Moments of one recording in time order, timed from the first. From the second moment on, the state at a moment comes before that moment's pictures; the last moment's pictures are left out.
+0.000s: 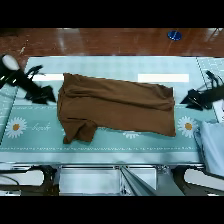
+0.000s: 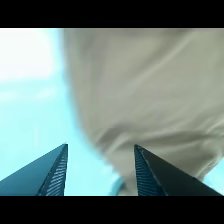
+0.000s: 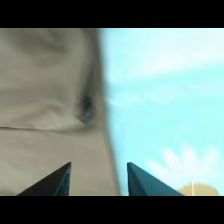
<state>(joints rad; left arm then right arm) 0.23 -1.50 1.22 1.28 -1.45 -1.42 -0.45 -1.33 1.01 -1.14 1.26 1.38</state>
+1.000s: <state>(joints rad) 0.27 -1.25 0.50 0.77 -1.05 -1.23 -0.60 -0.96 0.48 -0.71 1.10 1.19</state>
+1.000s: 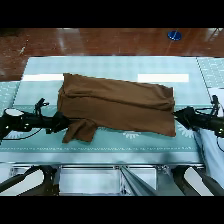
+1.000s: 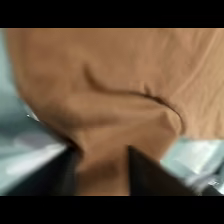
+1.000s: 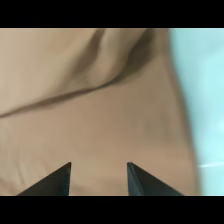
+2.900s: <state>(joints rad) 0.15 -1.85 1.67 0.77 -1.24 -1.44 -0.37 -1.57 1.19 -0.70 1.09 1.28</state>
